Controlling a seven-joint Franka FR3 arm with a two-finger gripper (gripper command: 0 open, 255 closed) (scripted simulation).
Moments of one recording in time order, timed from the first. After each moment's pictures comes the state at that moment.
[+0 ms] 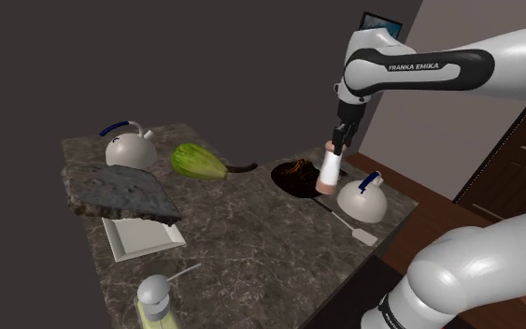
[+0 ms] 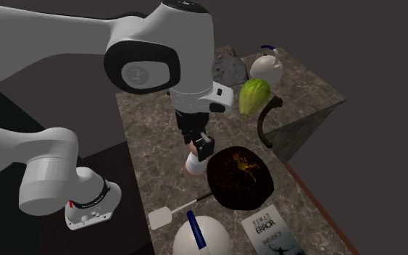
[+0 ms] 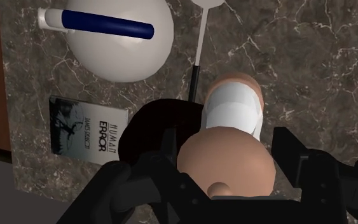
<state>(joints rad) -0.22 -0.46 -0.07 -2.27 -0.20 1.78 -0.35</state>
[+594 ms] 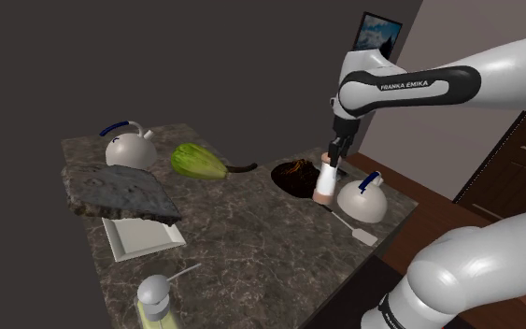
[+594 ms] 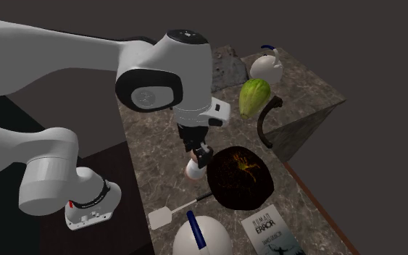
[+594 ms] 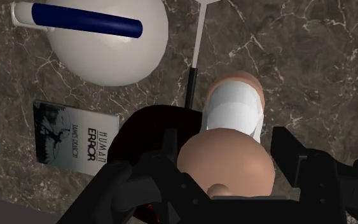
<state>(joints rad) -0.23 -0.45 -0.08 -2.38 -0.20 1.90 -0.33</state>
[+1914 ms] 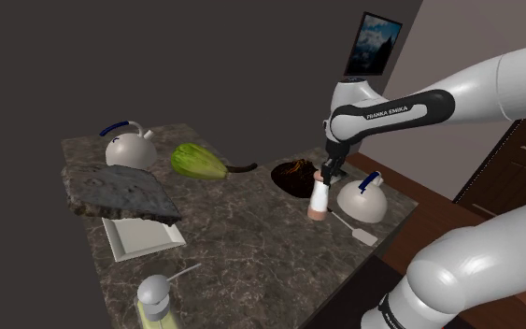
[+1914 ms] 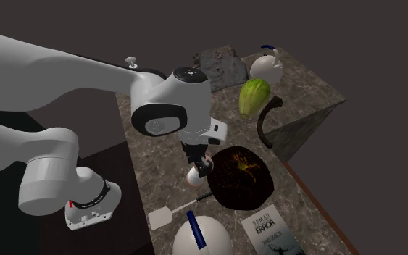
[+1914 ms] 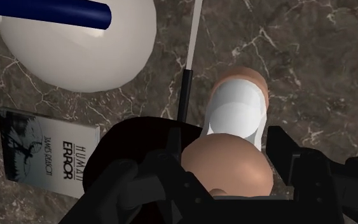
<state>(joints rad) -0.23 -0.38 -0.09 -2.52 -0.23 2.11 -0.30</state>
